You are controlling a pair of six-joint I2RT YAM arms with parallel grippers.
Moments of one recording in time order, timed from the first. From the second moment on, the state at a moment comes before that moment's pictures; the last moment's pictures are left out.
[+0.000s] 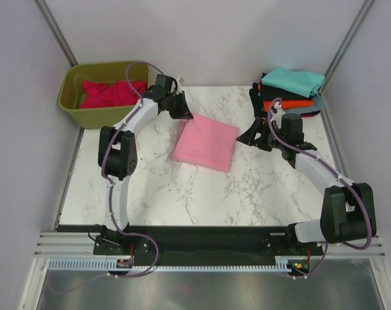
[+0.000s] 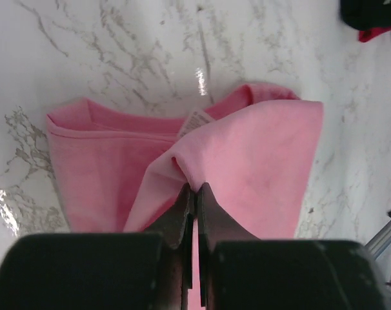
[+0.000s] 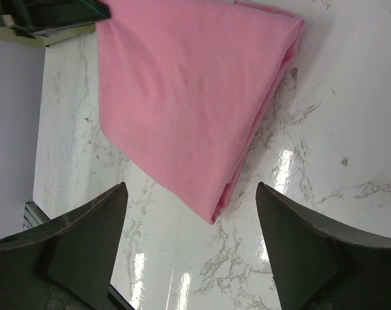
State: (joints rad) left arm -0.30 2.27 1.94 -0.54 0.43 -0.41; right arm 0.12 1.39 0.84 -0.01 -0.52 0.52
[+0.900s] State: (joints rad) left arm -0.21 2.28 1.93 -0.61 0.37 -0.39; right arm 0.16 1.63 0.90 0.05 -0.52 0.54
